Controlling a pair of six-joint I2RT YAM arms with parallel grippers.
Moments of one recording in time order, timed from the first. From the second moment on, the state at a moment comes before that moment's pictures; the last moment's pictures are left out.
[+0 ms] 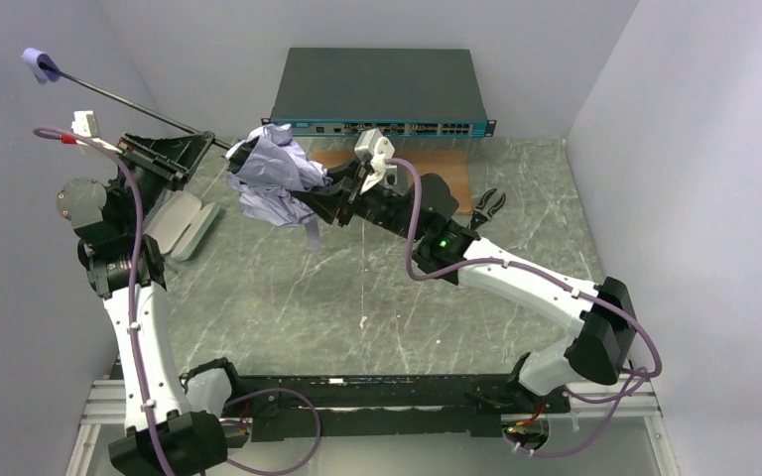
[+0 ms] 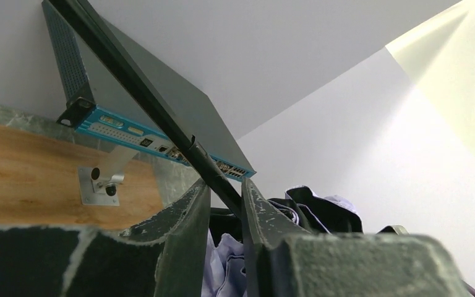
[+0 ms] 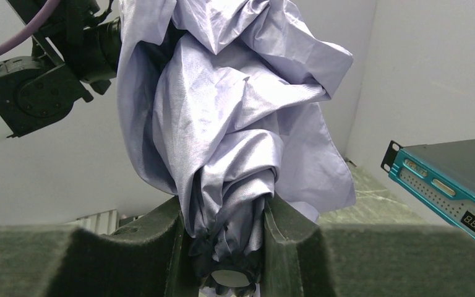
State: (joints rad) left arm 0.39 0.93 1.08 0.18 0.77 -1.21; right arm 0.95 1.46 1.27 0.53 -0.27 0.13
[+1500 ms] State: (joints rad) left arm -0.35 0.93 1.14 -0.18 0.81 -0.06; right arm 0.80 1.27 1.24 -0.19 -0.61 -0.05
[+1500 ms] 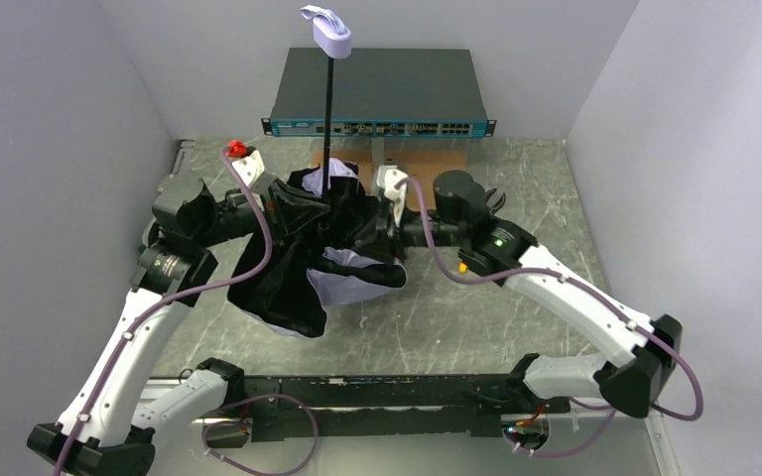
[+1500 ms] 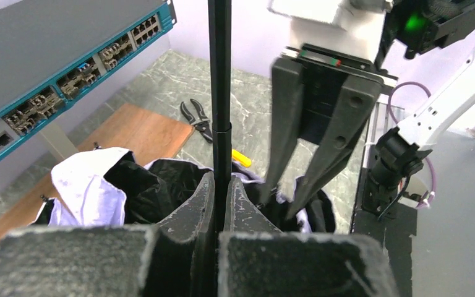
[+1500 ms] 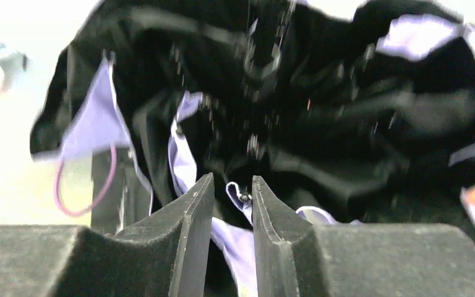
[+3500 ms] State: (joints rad) left arm -0.49 1.09 1.37 -0.13 0.76 -0.15; right arm 0.83 1.32 1.09 0.07 -0.60 -0.14
